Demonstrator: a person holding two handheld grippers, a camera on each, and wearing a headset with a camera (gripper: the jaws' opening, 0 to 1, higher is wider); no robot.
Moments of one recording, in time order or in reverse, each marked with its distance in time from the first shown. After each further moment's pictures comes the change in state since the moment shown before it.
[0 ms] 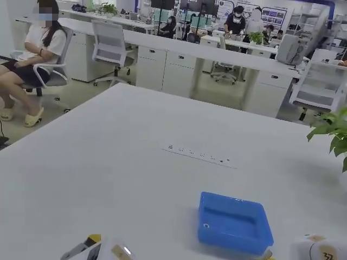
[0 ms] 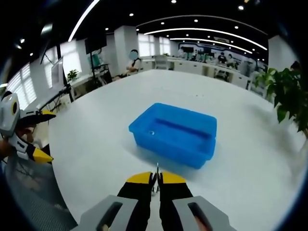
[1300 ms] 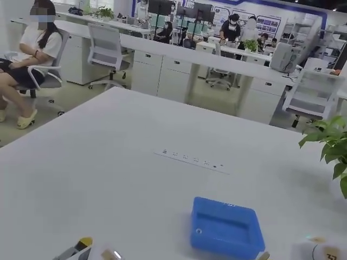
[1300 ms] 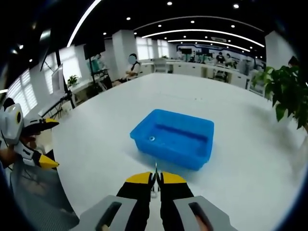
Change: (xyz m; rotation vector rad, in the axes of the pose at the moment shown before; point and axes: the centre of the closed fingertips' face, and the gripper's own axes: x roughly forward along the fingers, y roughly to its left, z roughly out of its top) left arm -0.001 0.002 0.002 -0.011 -0.014 0.008; right arm -0.010 0.001 0.009 0.038 -0.028 0.018
